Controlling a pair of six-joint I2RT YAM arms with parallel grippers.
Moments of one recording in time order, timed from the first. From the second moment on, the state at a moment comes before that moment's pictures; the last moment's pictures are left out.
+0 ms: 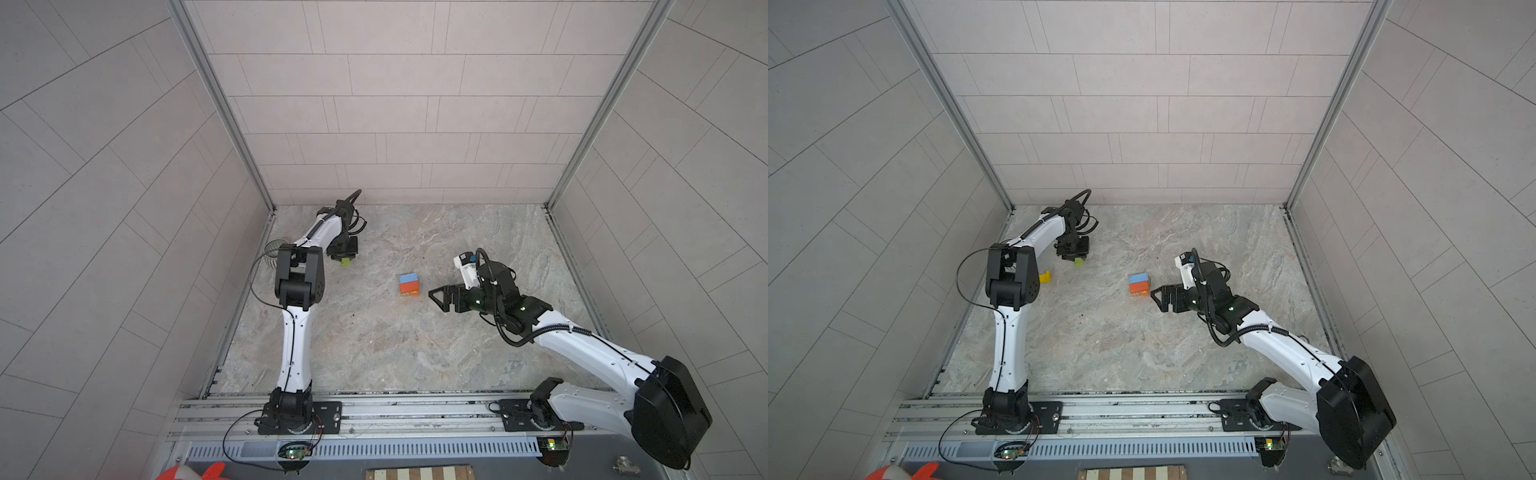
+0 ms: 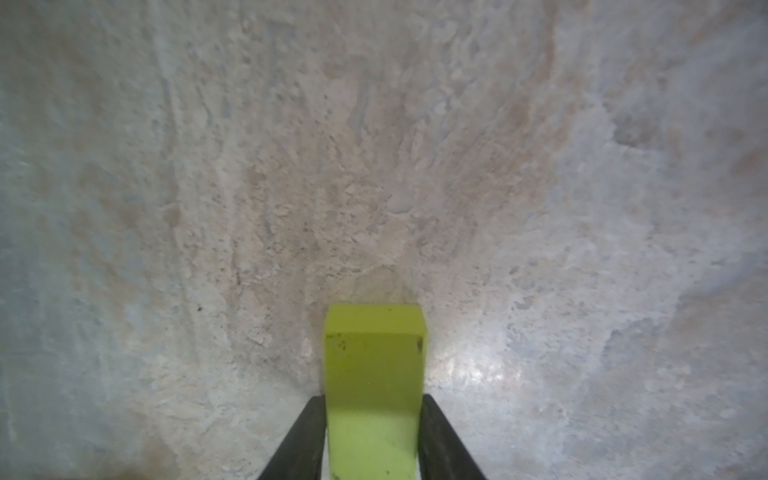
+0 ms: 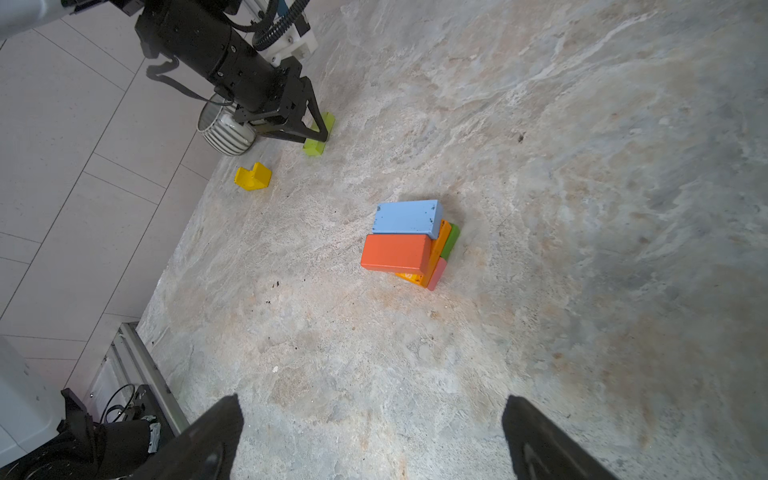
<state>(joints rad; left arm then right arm) -0.12 2.36 1.99 -1.05 -0.03 -0.25 0.55 1.15 0.70 -0.13 -0.25 0.49</state>
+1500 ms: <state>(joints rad) -0.62 1.97 1.65 -1.00 -0.06 -0.71 0.31 1.07 0.73 -0.44 -0.22 0.48</state>
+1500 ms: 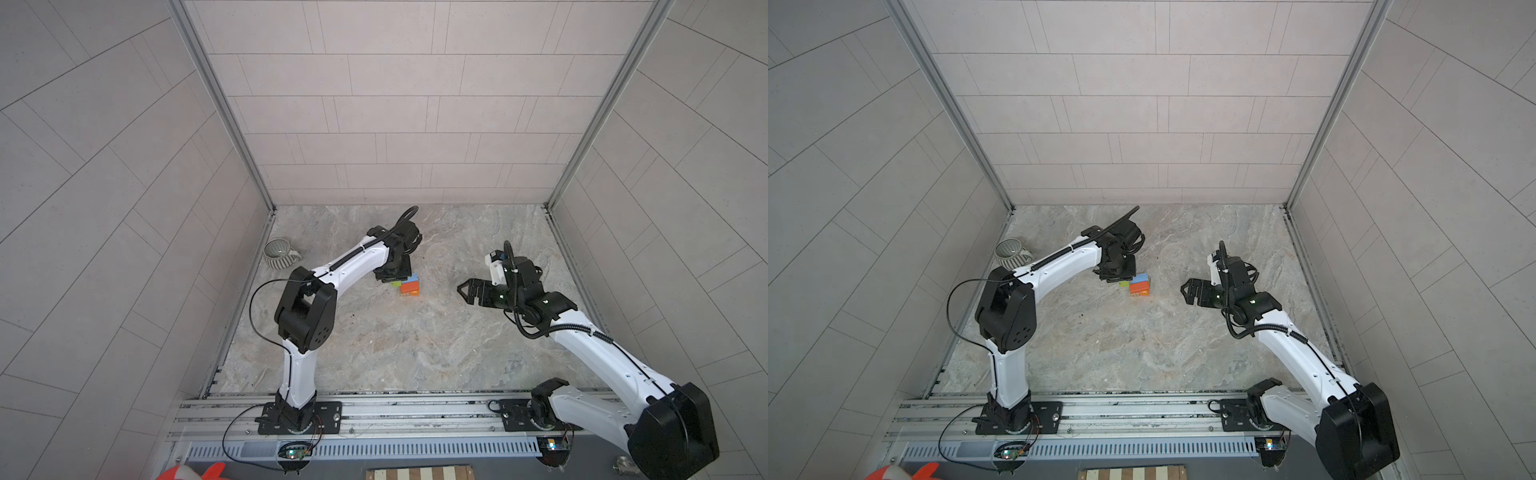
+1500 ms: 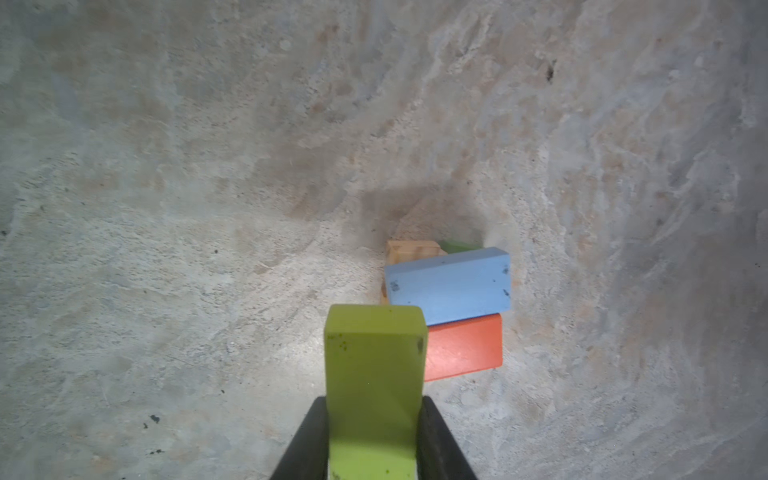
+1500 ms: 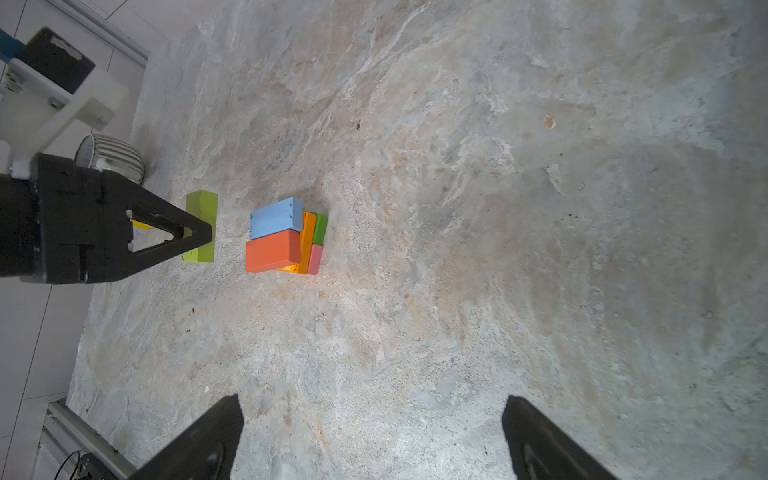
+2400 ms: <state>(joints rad) -0.68 2.10 1.79 -1.02 -0.11 -0.77 0.25 1.06 0.71 -0.45 -0.29 0.47</state>
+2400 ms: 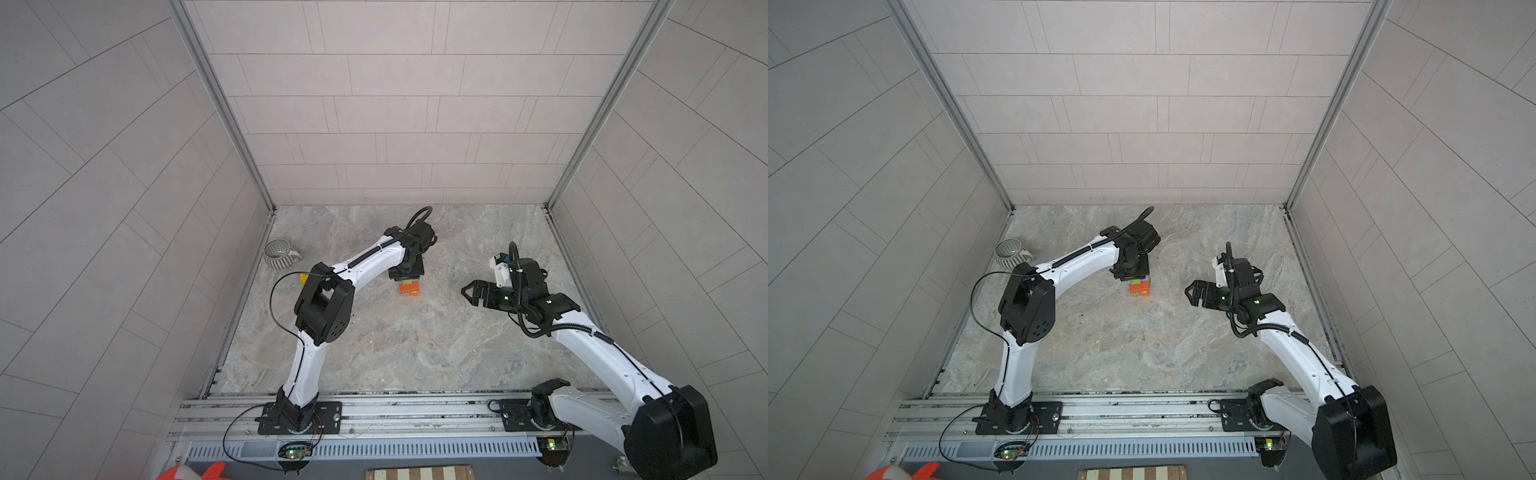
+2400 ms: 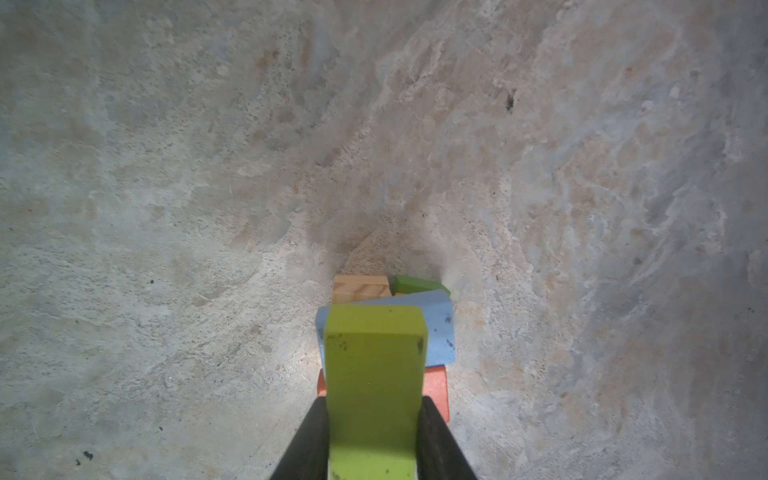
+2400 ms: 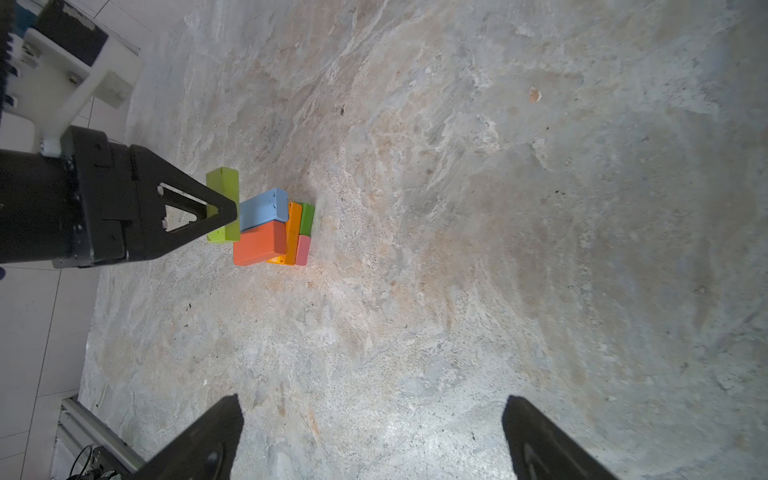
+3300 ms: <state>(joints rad) -0.71 2.14 1.80 -1.03 -0.12 -0.79 0.24 1.06 0.70 -0.44 -0.32 0.47</state>
